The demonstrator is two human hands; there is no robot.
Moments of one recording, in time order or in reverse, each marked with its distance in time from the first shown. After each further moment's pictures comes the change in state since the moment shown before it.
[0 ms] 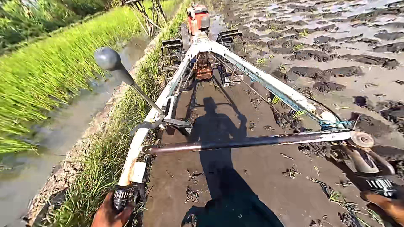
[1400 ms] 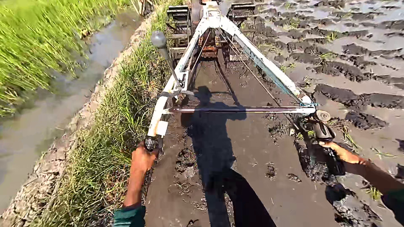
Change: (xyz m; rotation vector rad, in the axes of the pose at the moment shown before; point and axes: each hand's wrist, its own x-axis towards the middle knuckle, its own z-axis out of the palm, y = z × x) left_hand 0.628 0.229 0.117 0.094 -0.026 0.001; right_hand 0.596 -0.297 0.040 0.684 -0.315 0.024
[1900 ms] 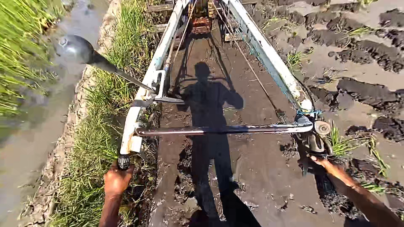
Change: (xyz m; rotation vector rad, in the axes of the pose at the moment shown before) left_hand 0.261 0.120 -0.011 0.093 0.141 -0.042; right_hand 0.174 -0.183 0.066 -0.017 0.199 0.061
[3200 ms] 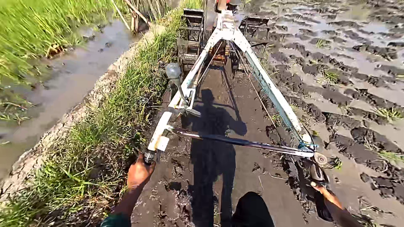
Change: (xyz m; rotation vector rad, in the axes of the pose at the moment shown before) left_hand 0.579 0.480 0.112 -0.015 -0.128 -0.124; right_hand 0.580 -0.512 0.059 0.009 0.086 -0.074
